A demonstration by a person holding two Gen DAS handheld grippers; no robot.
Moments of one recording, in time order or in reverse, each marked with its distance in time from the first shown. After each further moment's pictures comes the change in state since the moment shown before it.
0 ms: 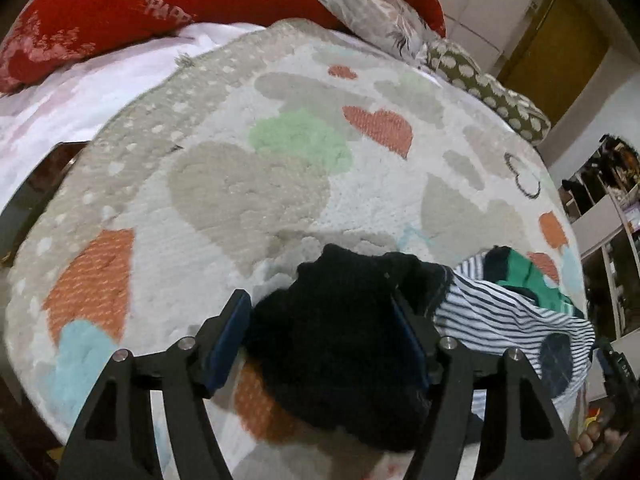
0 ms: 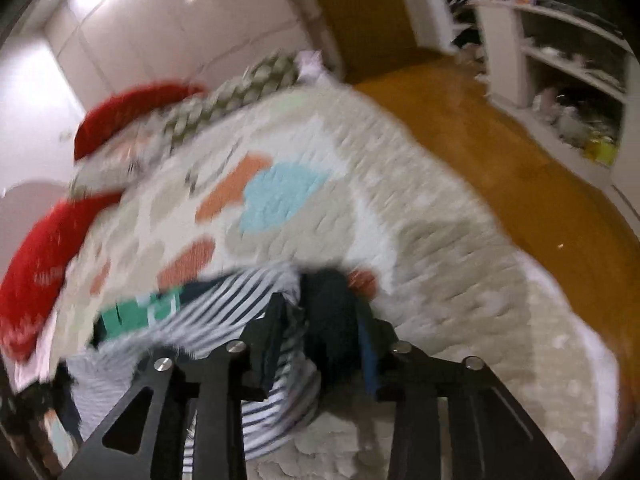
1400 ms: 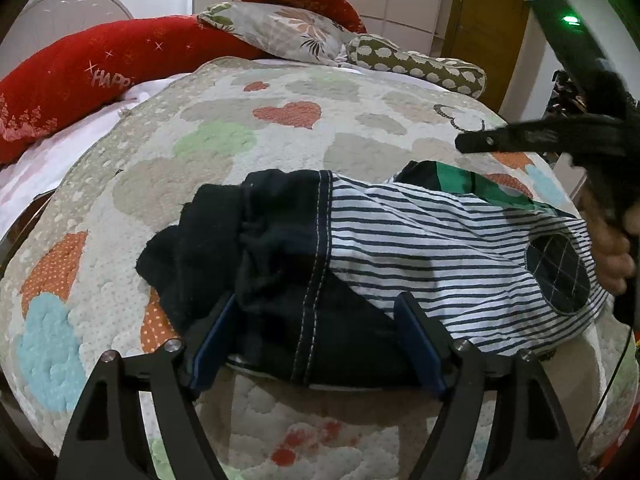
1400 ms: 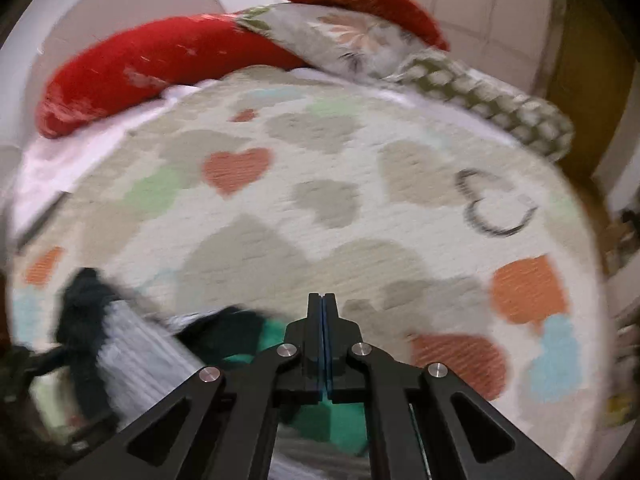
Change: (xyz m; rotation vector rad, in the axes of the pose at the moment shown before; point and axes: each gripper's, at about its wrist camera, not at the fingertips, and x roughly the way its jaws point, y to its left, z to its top) left arm 0.007 -0.063 -0.073 0.276 -0.139 -0.022; right arm 0.090 0.280 -0.018 -0.807 0.251 0.295
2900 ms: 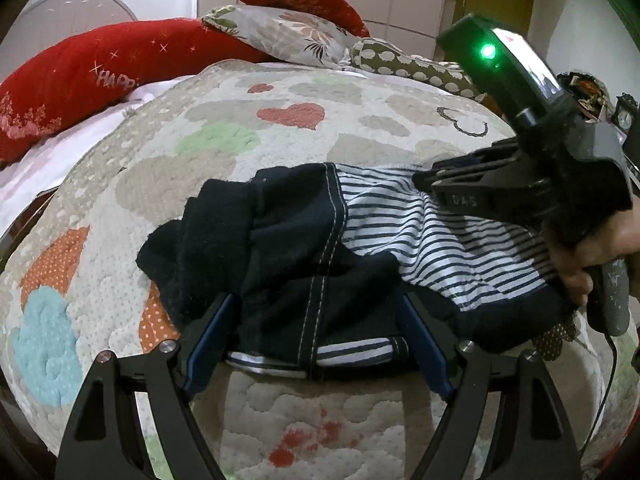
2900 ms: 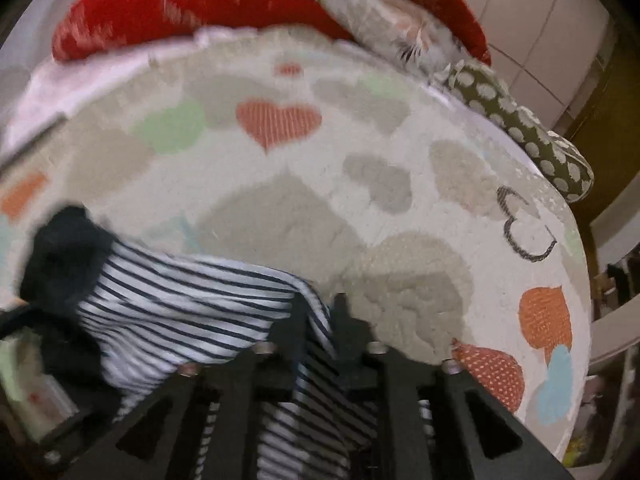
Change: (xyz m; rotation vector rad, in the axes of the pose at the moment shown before) left arm 0.000 0.000 -0.004 -0.006 -0.019 0.014; right arm 0.050 0.049 -0.011 -0.233 0.109 -0.154
